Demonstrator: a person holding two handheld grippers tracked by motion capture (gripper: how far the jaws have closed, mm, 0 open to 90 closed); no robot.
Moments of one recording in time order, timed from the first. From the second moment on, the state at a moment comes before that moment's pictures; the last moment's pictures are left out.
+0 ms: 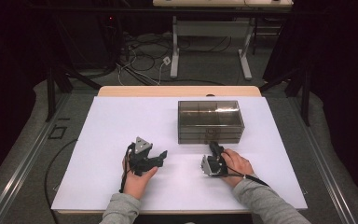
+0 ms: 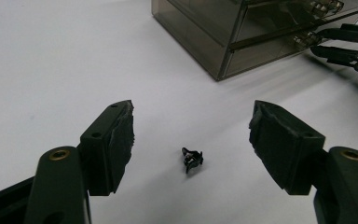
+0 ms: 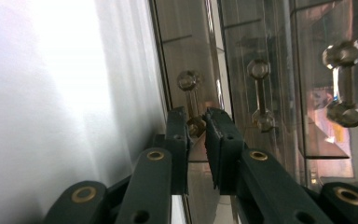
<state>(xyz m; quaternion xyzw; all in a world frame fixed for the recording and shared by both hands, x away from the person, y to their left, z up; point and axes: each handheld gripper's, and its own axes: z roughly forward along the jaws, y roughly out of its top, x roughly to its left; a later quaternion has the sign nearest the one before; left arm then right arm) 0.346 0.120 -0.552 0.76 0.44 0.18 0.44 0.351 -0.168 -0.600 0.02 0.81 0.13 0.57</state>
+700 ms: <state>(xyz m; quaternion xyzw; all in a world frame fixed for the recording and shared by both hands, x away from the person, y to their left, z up) 0.346 0.119 -0.552 0.76 0.44 0.18 0.44 0.351 -0.173 -0.592 0.03 0.81 0.15 0.56</state>
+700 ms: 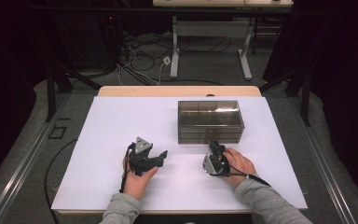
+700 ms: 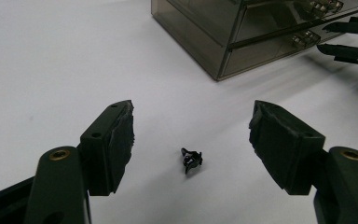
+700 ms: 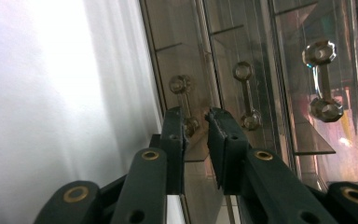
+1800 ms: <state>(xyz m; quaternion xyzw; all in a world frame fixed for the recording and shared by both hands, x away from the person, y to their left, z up) 0.346 0.119 -0.551 0.76 0.44 0.18 0.44 0.349 -0.168 -0.598 0.02 0.80 0.13 0.58</state>
